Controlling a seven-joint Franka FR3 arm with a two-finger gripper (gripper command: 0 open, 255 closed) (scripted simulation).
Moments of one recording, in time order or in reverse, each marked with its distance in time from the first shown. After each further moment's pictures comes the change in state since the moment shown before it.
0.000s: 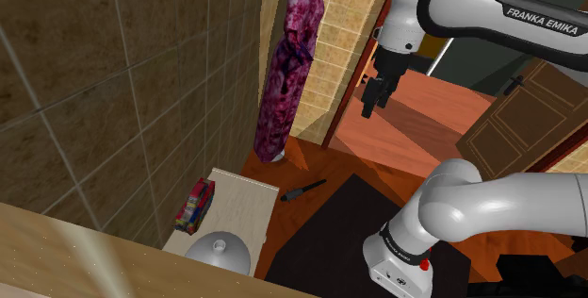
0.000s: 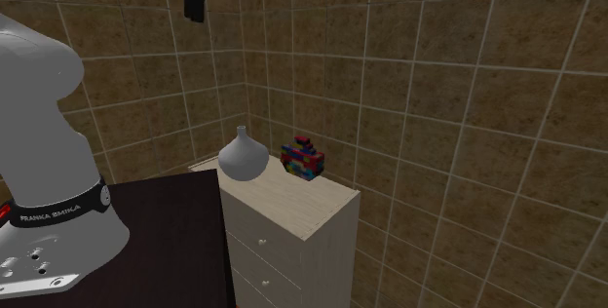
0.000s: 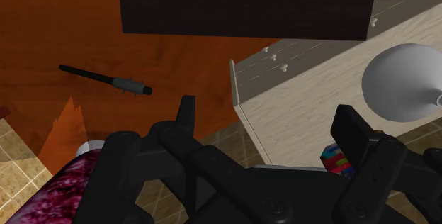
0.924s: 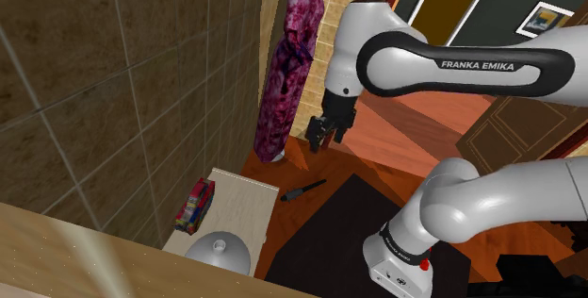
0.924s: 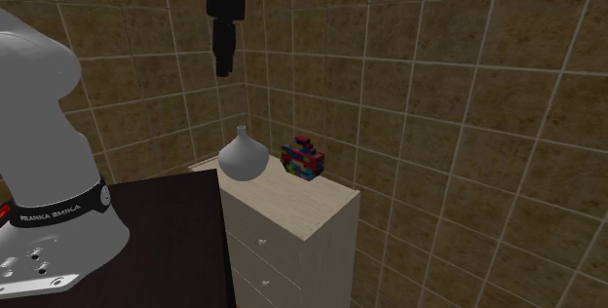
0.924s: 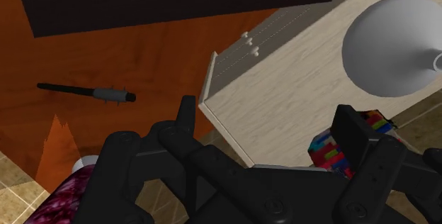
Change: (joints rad) arm 0.045 0.149 0.232 -0.161 0.191 0.338 0.321
